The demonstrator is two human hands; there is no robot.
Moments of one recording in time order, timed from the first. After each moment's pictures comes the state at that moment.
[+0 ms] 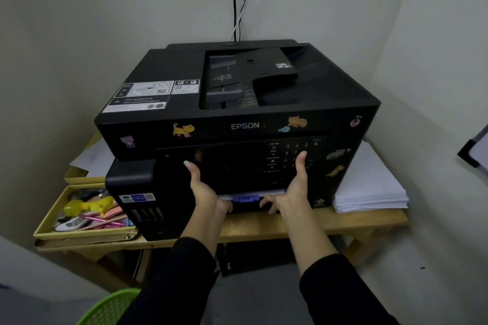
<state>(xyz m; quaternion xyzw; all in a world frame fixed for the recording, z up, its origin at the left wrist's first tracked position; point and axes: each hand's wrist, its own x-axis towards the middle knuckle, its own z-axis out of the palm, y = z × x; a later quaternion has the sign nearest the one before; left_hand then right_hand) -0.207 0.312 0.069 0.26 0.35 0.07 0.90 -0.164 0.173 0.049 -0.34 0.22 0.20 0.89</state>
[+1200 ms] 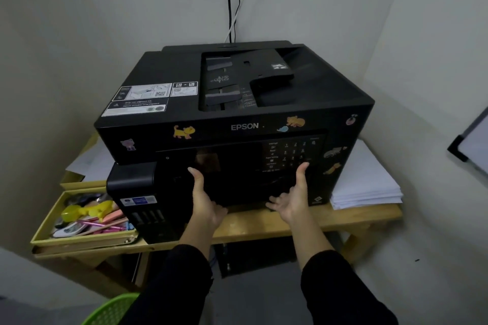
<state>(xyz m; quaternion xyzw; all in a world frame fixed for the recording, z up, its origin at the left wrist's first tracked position) -0.216 0.330 0.038 0.39 0.28 -0.02 0.88 -0.168 0.159 0.017 -0.37 0.22 0.20 0.88</state>
